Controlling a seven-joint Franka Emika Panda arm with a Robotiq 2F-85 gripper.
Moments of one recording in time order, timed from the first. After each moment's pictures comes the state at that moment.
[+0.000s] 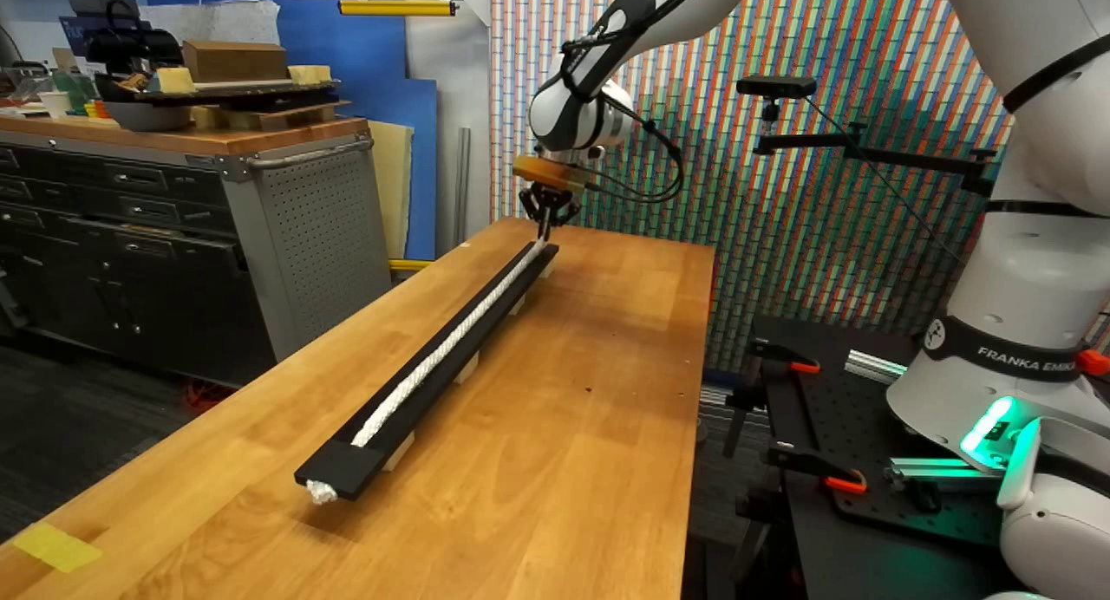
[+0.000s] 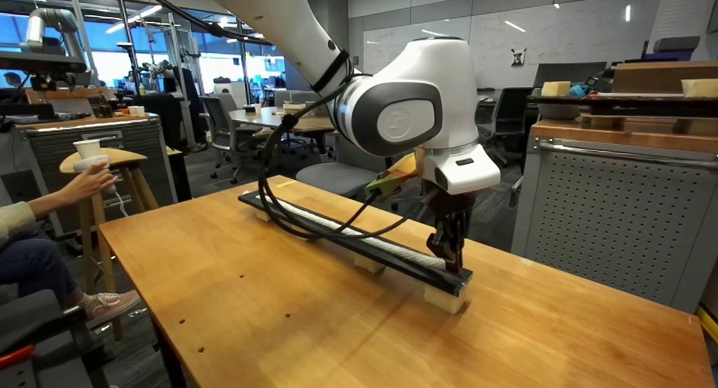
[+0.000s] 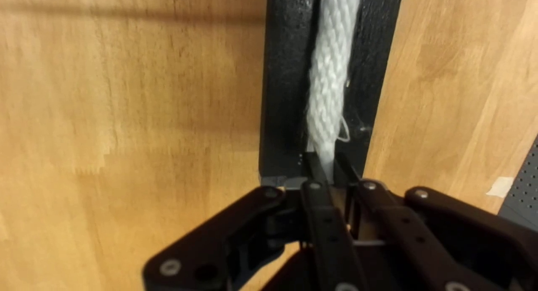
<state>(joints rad) -0.20 0.67 -0.24 -1.75 0.25 2.60 0.92</state>
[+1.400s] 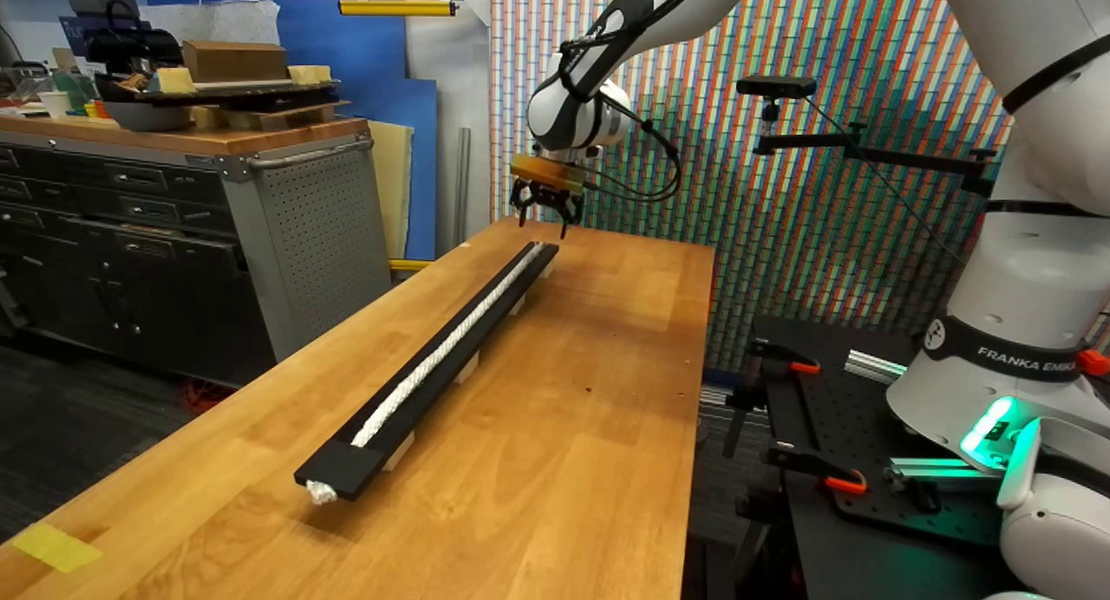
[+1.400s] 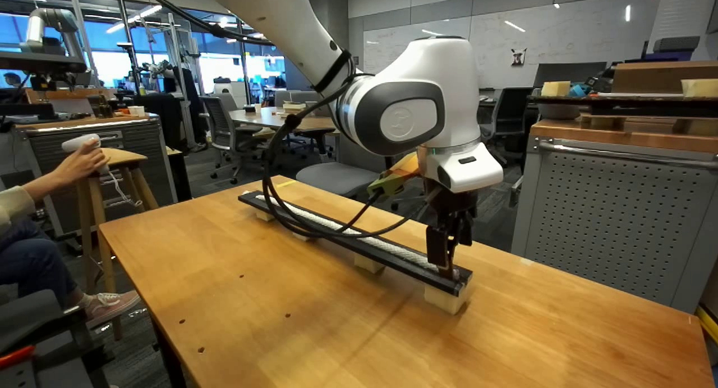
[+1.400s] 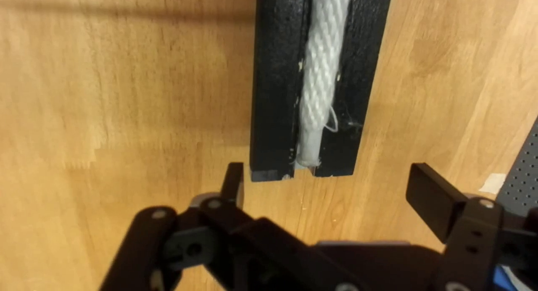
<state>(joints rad) -0.19 0.68 -0.25 -1.73 0.24 2.59 0.92</state>
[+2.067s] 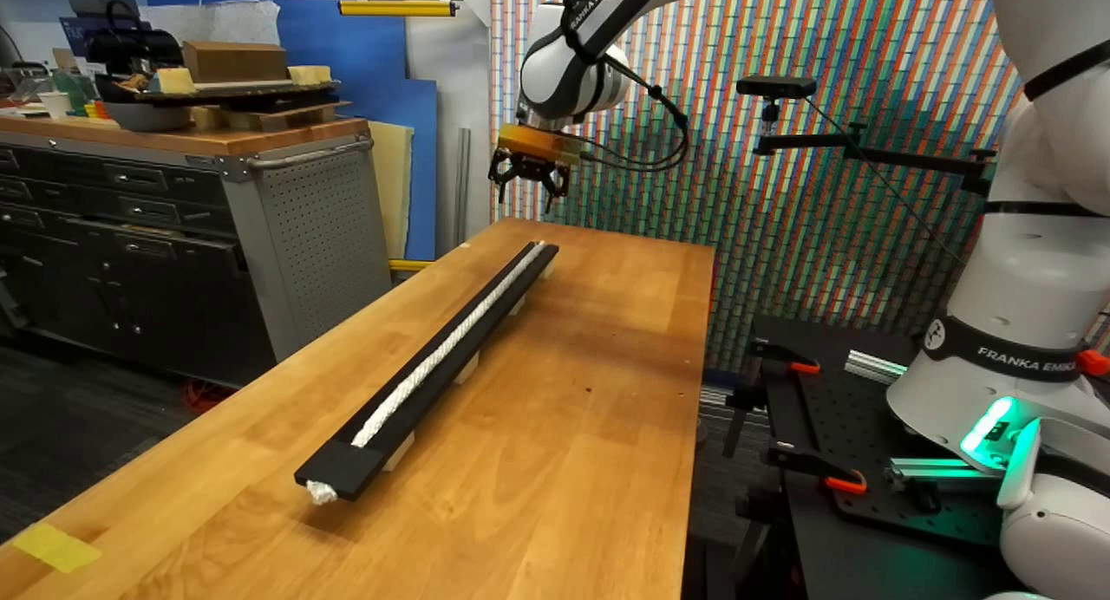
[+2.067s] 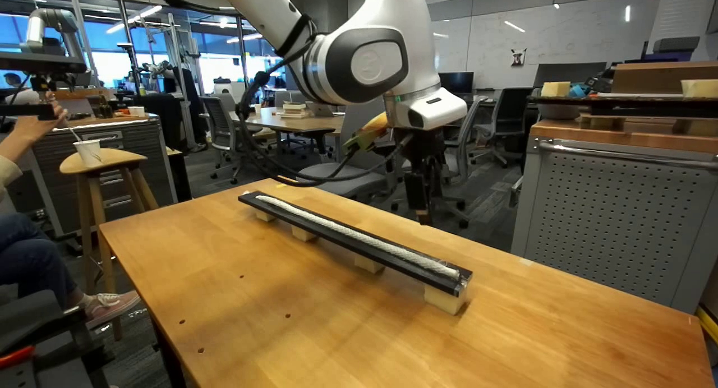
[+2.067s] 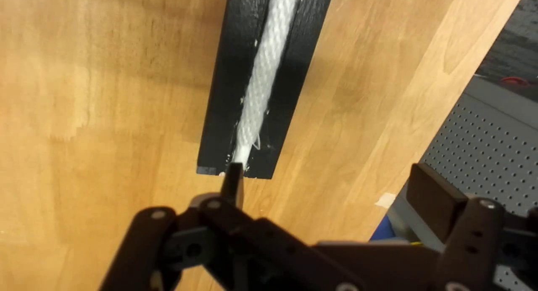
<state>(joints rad) -0.09 0.53 -0.25 -1.82 0.12 2.60 0.89</state>
